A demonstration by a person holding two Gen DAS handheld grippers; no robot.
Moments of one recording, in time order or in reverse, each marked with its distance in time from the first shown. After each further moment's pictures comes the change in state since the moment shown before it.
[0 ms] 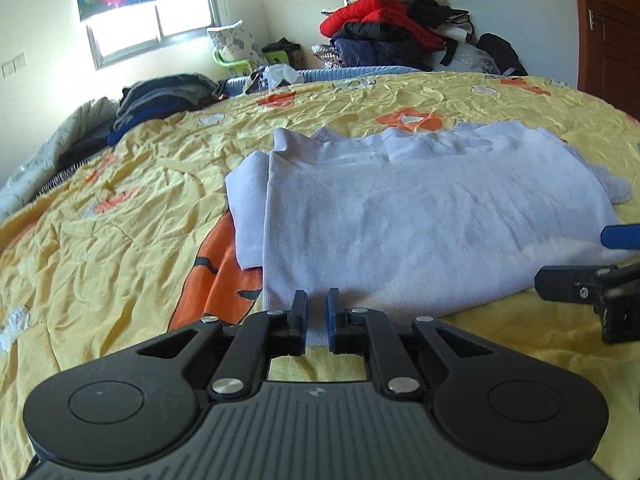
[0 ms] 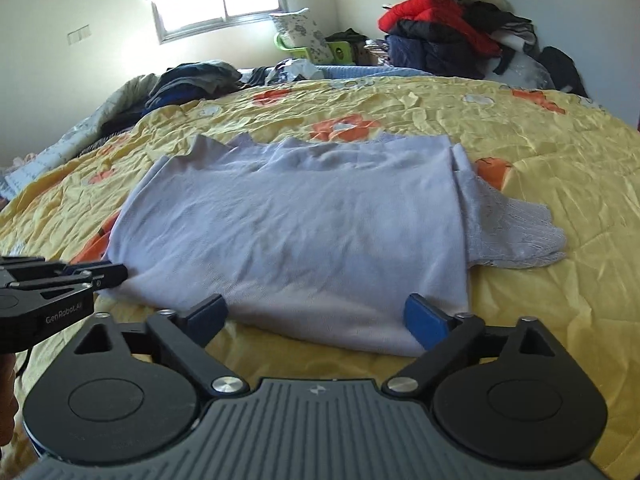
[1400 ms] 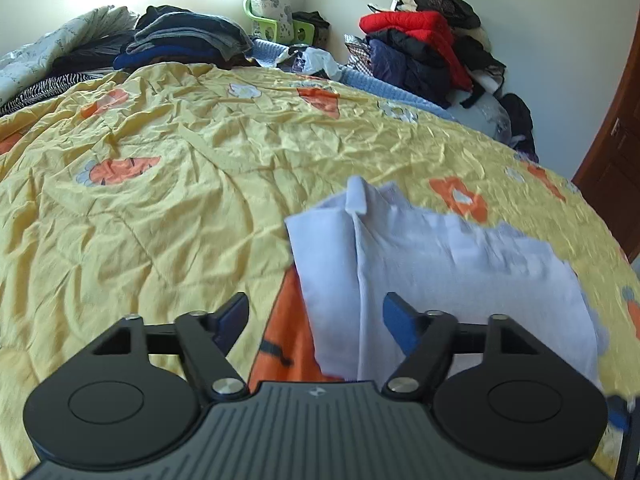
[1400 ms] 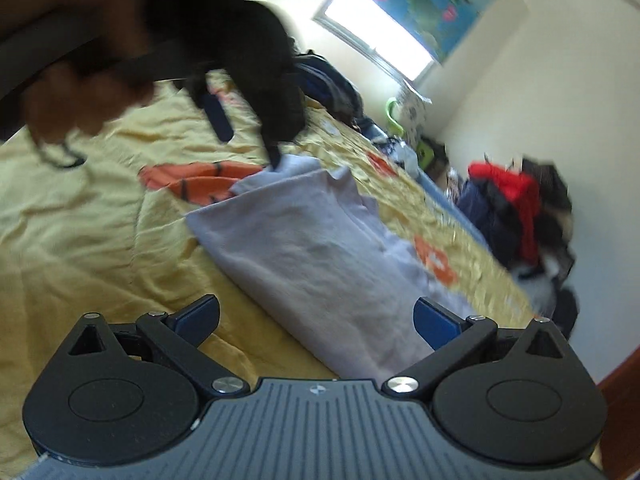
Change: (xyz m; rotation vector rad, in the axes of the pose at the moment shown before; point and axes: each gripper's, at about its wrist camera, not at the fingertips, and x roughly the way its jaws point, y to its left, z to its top) left arm 0.052 0.123 0.063 -0.362 0.094 -0.206; right arm 0.001 0.159 -0.025 -0.806 -0.132 -0.151
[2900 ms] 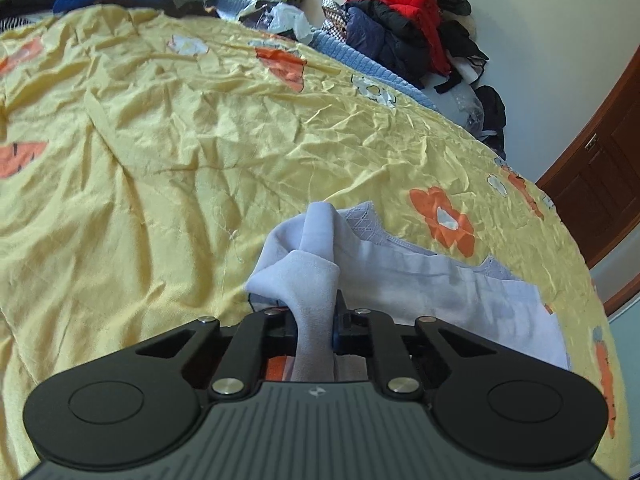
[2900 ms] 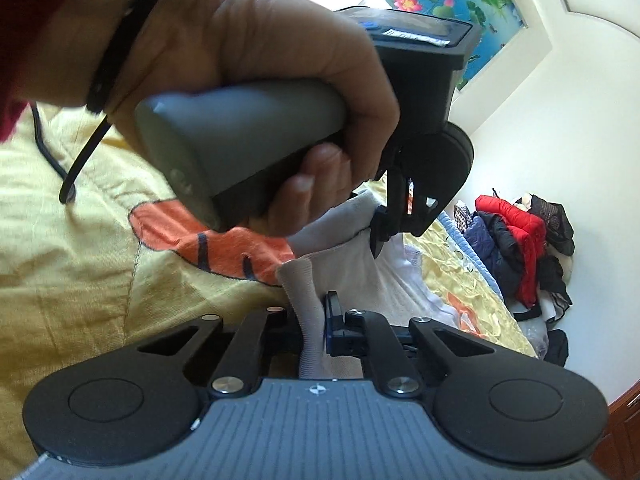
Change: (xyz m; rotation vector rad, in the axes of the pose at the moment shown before) left arm 0.095 -0.011 0.052 -0.081 0.117 -0.172; right arm 0.057 0.045 0.051 -0.064 -0.036 -0.006
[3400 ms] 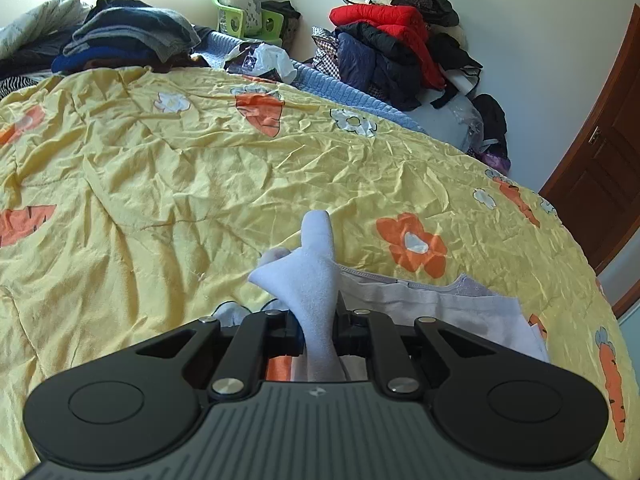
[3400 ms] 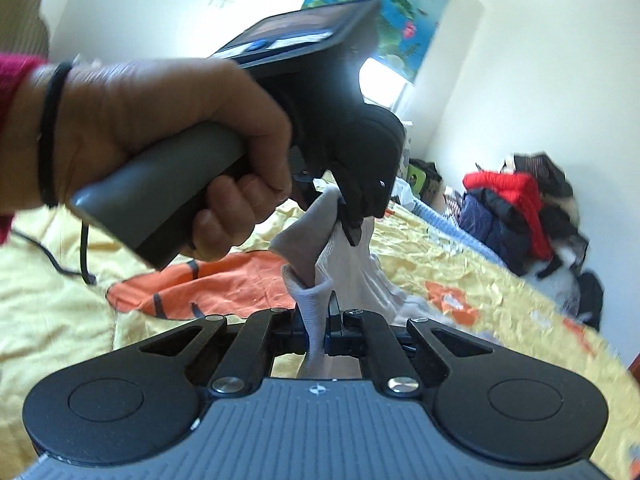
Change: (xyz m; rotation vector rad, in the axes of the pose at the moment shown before) left arm -0.031 -0.053 0.009 0.073 -0.077 0.068; right arm -0.048 -0.073 -0.020 0.337 -0.116 0.043
